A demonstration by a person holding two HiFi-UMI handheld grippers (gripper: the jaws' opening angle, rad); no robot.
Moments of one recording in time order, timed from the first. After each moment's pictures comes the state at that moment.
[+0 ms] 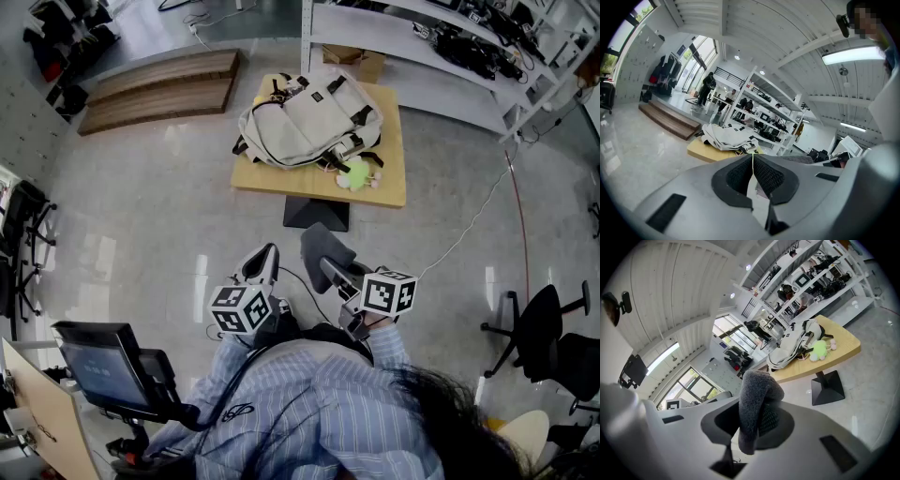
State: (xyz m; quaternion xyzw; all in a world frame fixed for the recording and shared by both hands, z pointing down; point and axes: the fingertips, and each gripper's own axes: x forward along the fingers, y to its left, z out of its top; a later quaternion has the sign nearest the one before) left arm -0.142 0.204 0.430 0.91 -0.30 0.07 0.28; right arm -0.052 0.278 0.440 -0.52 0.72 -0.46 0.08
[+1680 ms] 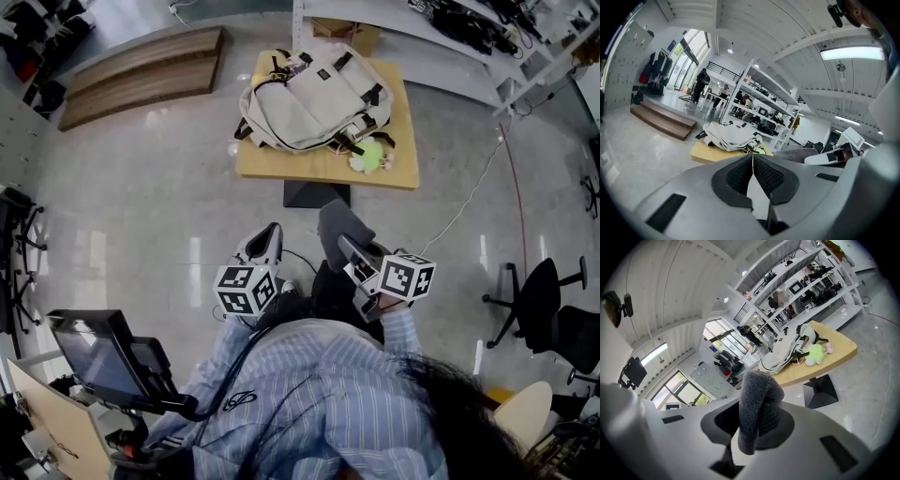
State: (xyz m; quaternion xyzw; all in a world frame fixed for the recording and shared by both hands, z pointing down) left arm -0.146 0.121 0.475 0.92 -0.26 0.10 0.26; right arm -0.036 0.213 0.471 -0.58 0.67 -0.45 0.08
